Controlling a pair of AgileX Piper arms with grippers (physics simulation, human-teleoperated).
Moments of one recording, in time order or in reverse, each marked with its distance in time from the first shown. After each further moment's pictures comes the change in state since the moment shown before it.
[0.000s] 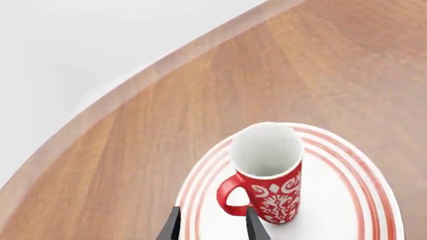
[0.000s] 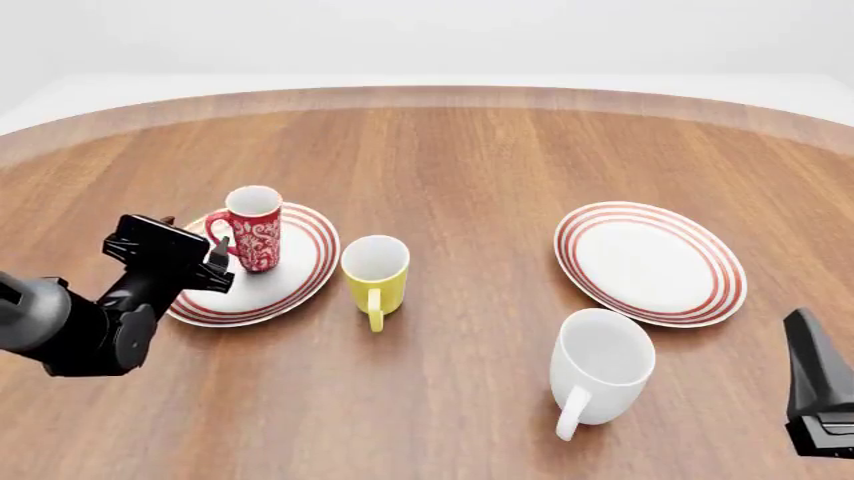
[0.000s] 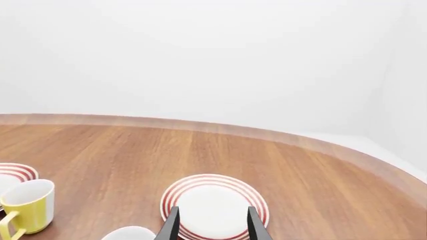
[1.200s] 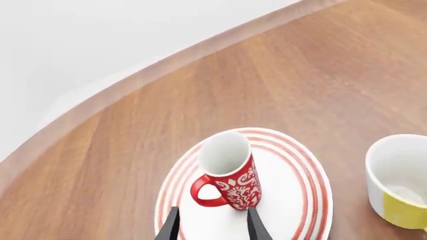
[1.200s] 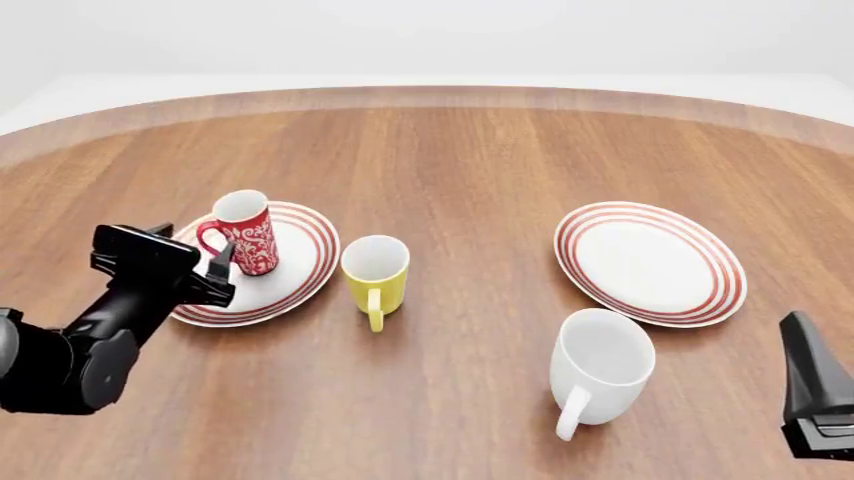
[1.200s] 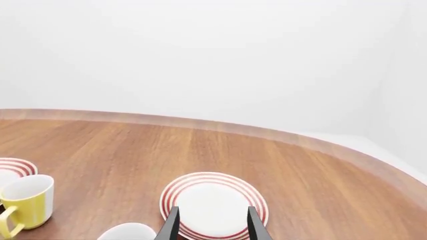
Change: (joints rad) left arm -0.077 -0.236 0.181 0.040 -0.102; right arm 0.006 0.000 0.007 0.001 -0.016
